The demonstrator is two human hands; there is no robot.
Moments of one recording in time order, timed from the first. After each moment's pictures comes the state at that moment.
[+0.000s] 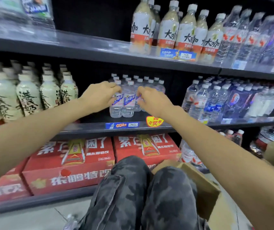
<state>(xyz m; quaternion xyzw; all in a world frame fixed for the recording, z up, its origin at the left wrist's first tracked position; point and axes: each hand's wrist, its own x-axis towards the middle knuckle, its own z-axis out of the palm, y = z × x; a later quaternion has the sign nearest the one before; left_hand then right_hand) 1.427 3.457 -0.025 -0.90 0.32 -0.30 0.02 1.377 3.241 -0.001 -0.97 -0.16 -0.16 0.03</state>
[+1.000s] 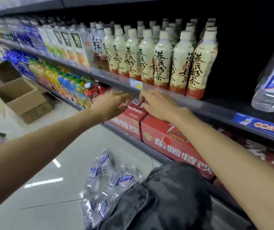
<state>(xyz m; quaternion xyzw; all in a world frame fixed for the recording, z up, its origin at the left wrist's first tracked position) 1.283 3.682 -0.136 -0.99 -0.10 -0.10 0.08 1.420 3.529 -0.141 -0.79 -0.58 -0.01 0.19</state>
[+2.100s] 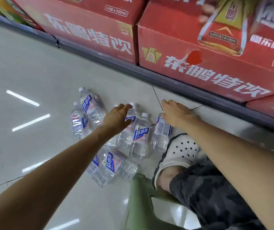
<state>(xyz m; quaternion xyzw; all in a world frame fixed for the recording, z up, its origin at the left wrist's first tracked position) 1.228 3.708 -0.523 -0.94 -0.16 0.20 -0.22 1.366 3.526 -0.509 -0.88 -0.33 0.33 -0.04</state>
